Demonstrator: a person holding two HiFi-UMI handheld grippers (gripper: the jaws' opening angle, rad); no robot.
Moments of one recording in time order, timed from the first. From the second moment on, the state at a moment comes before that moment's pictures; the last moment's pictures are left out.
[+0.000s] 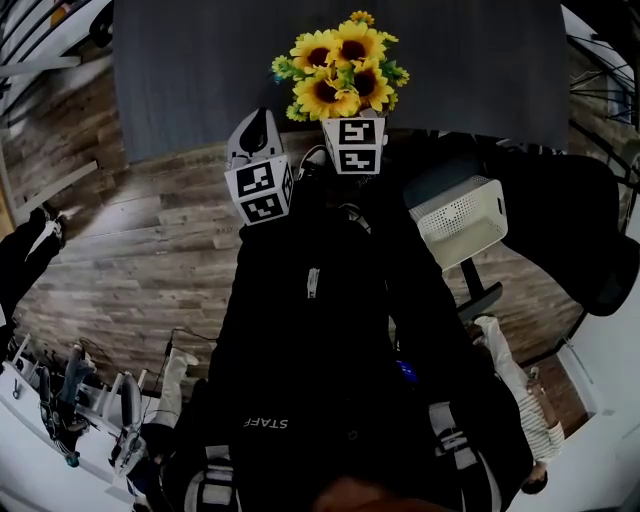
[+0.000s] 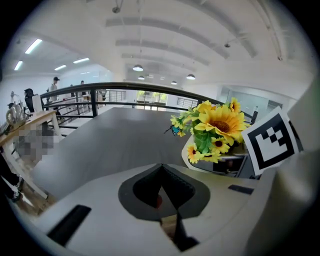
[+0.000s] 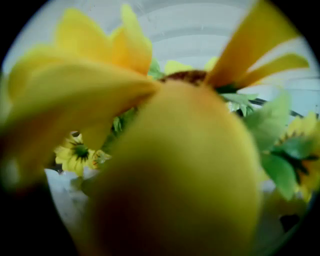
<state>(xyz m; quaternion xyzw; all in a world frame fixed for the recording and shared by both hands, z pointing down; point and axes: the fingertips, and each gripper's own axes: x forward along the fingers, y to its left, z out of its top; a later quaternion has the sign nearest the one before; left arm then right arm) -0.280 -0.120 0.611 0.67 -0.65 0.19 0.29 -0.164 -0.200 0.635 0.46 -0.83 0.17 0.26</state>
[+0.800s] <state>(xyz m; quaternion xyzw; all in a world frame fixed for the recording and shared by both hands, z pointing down) -0.243 -0.090 0.465 0.71 -0.65 0.14 0.25 -0.074 -0.103 0.451 0.52 -0.82 0.13 0.19</state>
